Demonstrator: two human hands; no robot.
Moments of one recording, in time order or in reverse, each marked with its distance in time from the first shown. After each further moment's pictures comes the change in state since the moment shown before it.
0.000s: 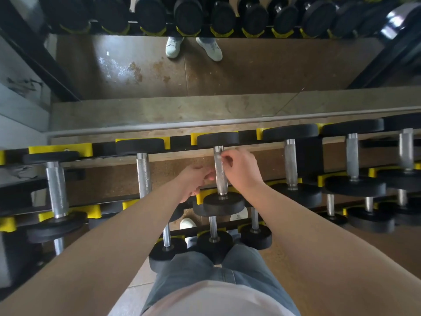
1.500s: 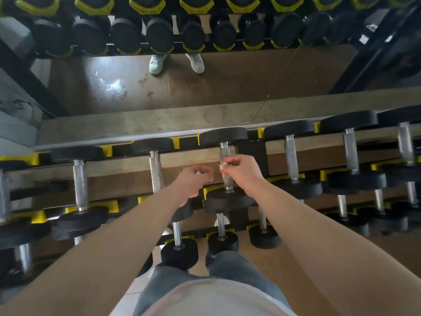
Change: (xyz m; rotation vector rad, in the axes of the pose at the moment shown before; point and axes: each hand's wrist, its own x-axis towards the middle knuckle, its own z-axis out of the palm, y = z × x) left_hand -0.032 0.055 0.191 0.135 0.083 0.161; right_hand -0.023 0.155 -0.130 0.586 -0.154 0.454
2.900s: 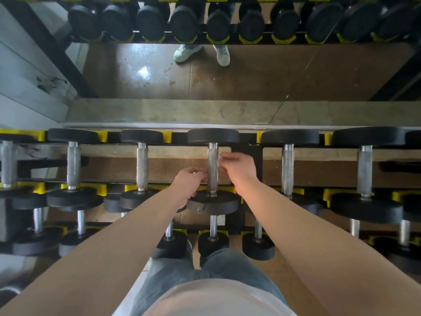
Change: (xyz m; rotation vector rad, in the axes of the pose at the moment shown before) left_hand 0.016 0.018 0.074 -0.139 0.304 -0.220; right_hand 0.049 0.020 -0.034 0.179 -0.039 0.050
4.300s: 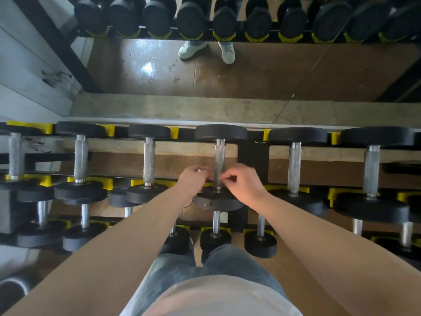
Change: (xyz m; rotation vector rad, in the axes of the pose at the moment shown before) left_hand -0.002 -0.011 -0.008 -0.033 -0.038 0.055; right_hand -0.024 0.028 -0.015 -0.697 -0.257 -0.517
